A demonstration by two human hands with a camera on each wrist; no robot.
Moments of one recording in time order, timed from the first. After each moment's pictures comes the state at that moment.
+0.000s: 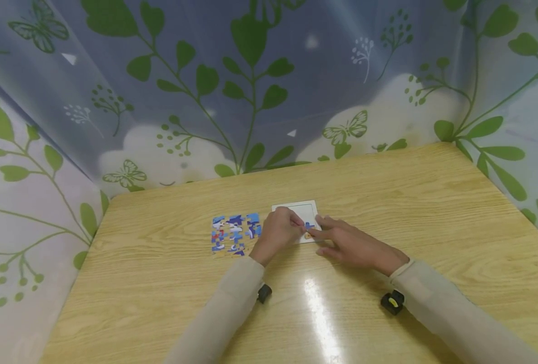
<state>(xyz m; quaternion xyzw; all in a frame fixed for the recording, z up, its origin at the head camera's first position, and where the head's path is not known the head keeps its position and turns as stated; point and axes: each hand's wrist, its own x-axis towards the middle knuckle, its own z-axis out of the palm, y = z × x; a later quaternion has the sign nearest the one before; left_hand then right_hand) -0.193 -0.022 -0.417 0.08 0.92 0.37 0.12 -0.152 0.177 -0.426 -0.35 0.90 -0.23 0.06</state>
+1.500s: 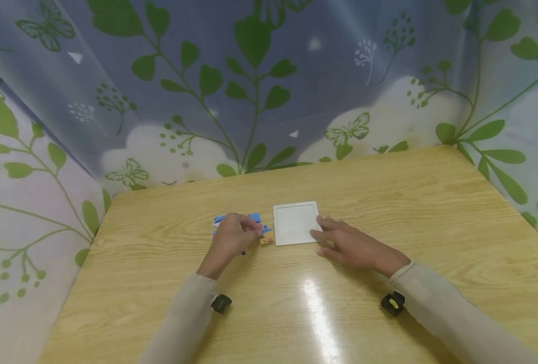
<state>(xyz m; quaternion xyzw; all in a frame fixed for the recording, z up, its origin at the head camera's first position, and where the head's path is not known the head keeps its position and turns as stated) -0.175 -0.116 -0.402 0.01 0.91 0.41 0.09 -0.150 0.176 -0.424 -0.33 0.91 -0.23 0.09</state>
